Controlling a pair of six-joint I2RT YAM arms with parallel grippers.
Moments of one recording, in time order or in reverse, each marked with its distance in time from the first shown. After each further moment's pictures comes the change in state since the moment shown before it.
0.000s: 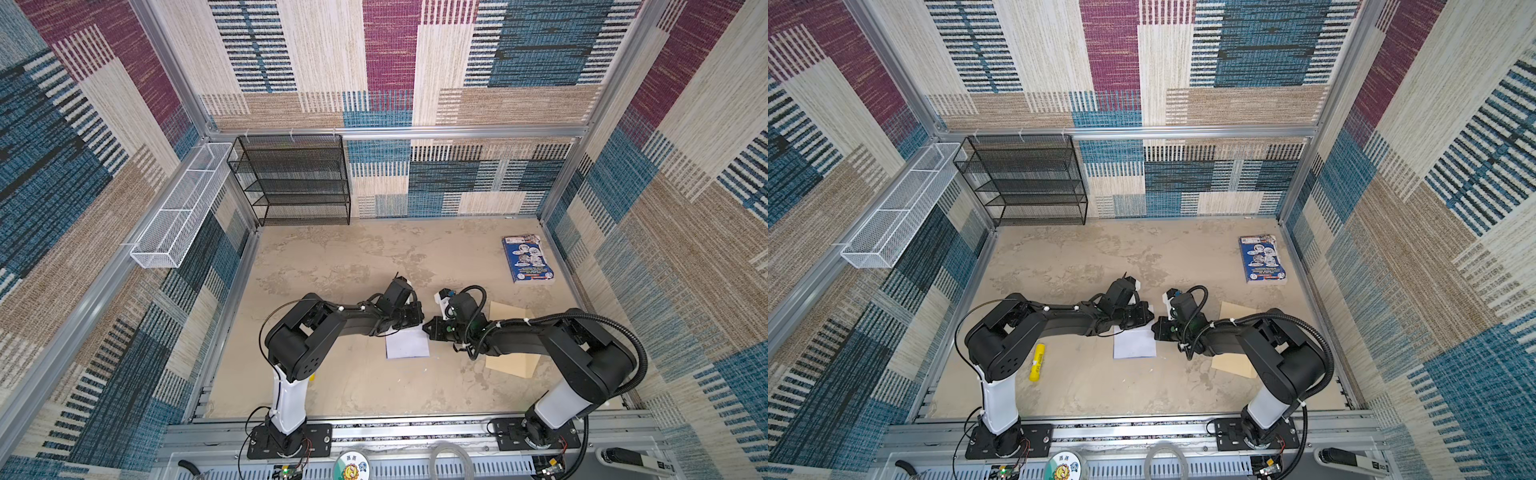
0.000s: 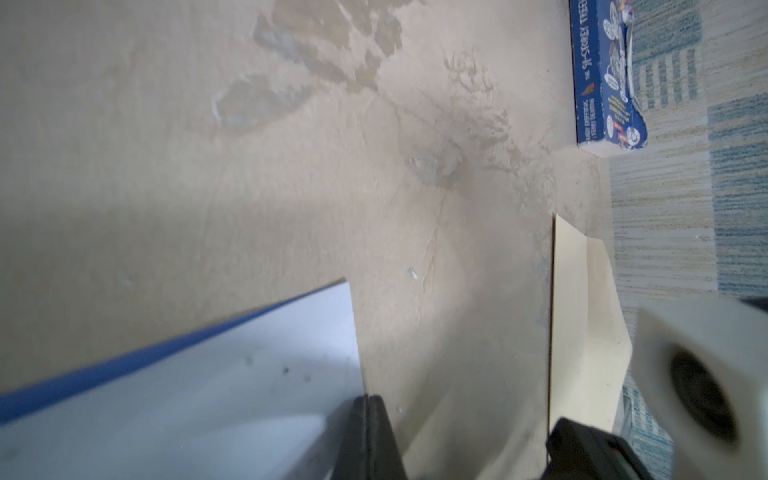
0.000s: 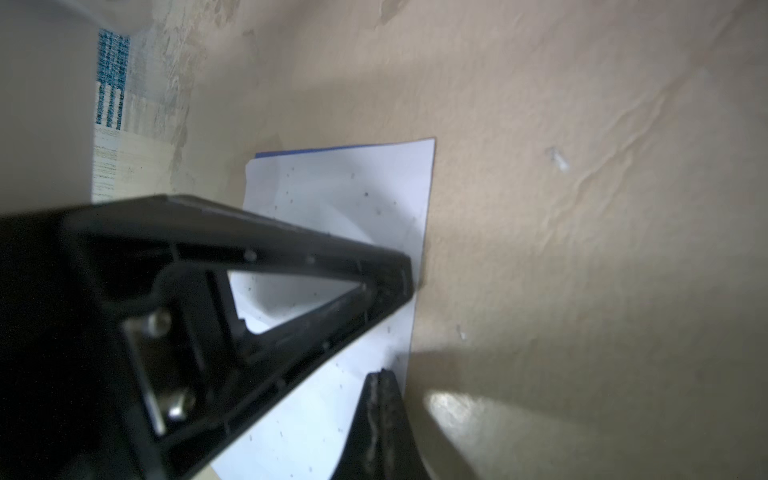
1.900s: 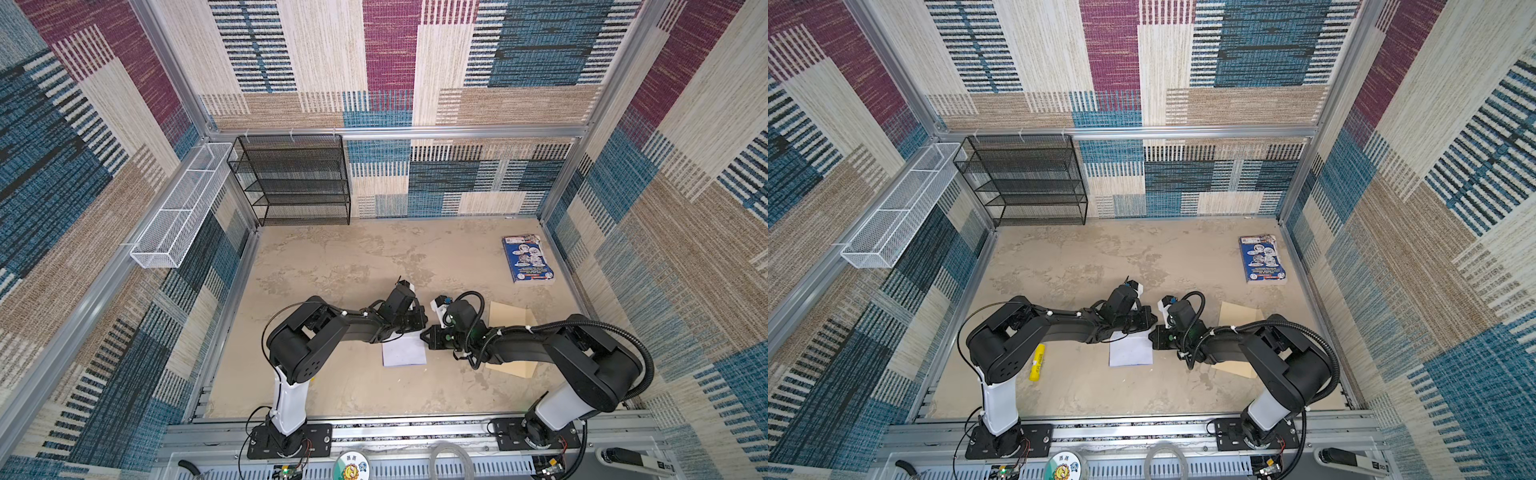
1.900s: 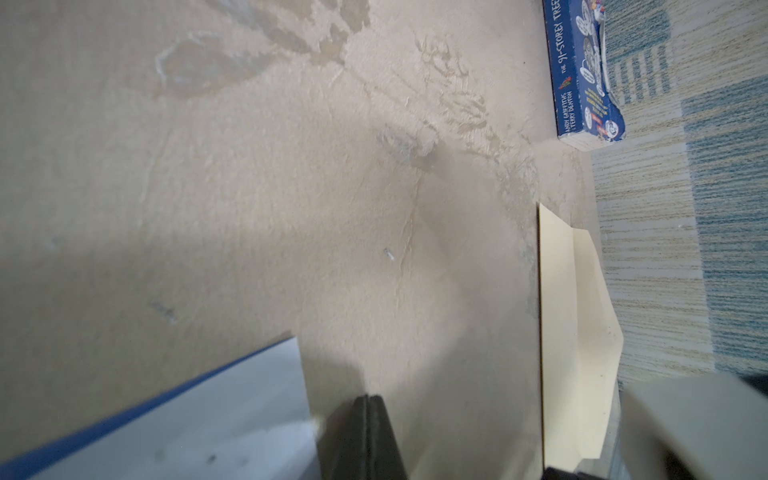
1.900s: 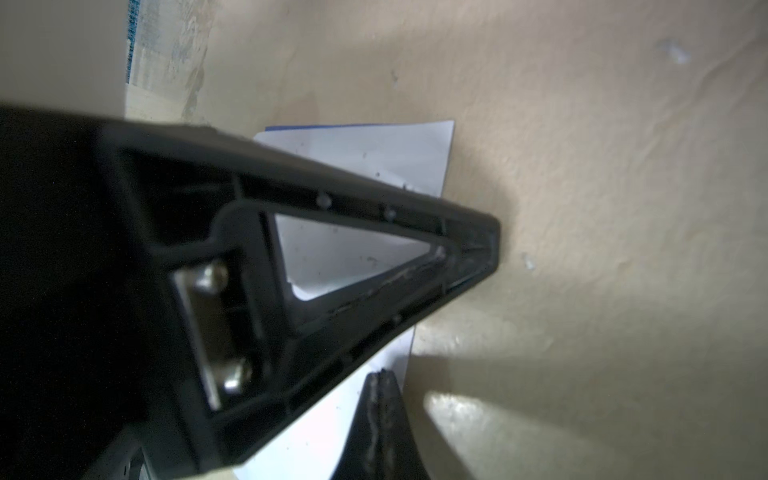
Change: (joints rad) left arm -0.058 -0.003 -0.080 0.109 -0.025 -0.022; right arm 0.063 -0.042 -0.060 0.017 -0.013 -0.019
